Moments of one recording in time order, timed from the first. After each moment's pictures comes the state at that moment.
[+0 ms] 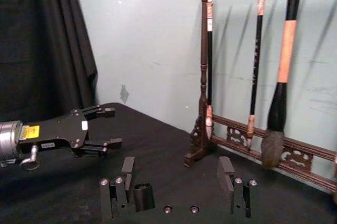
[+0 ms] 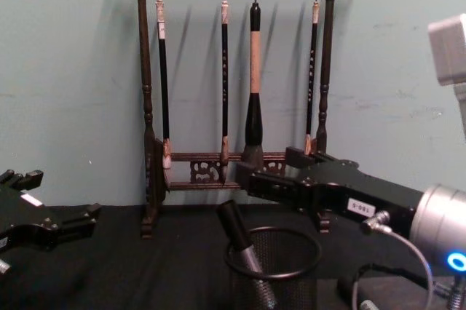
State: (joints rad) left arm -0.20 0.60 0.45 -1.41 -0.25 -0.12 0.03; right arm 0.33 0.28 -0.46 -1.32 0.44 -0.10 0.51
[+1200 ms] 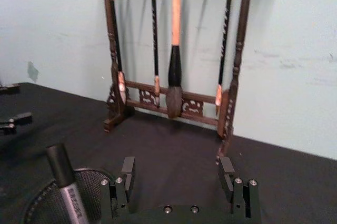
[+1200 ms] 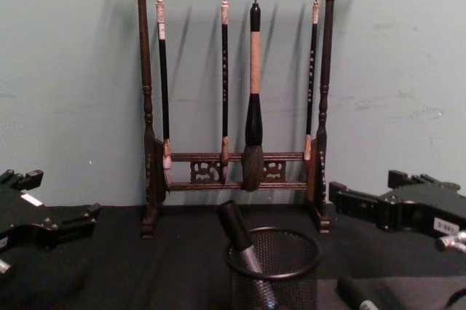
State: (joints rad) left arm -0.20 0.60 0.45 -1.41 -0.25 -0.12 0.03; right arm 0.12 0.30 -0.31 -1.57 0.29 0.08 0.20
